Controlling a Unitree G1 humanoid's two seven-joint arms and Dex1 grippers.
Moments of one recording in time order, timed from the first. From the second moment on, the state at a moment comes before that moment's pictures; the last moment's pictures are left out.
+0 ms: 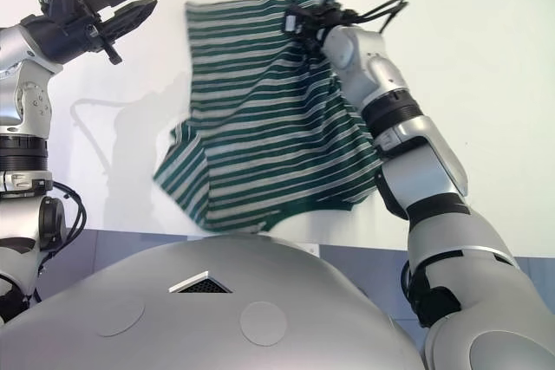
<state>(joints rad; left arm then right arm) -0.36 0.55 0.03 0.28 -0.40 -0.03 -1.04 -0.68 -0.42 0.53 0.76 -0.52 0.04 0.18</state>
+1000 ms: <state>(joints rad) -0.09 0.56 -0.32 0.17 0.16 -0.26 -0.59 -0.11 -0.76 -0.03 -0.09 0.43 0.15 1.04</state>
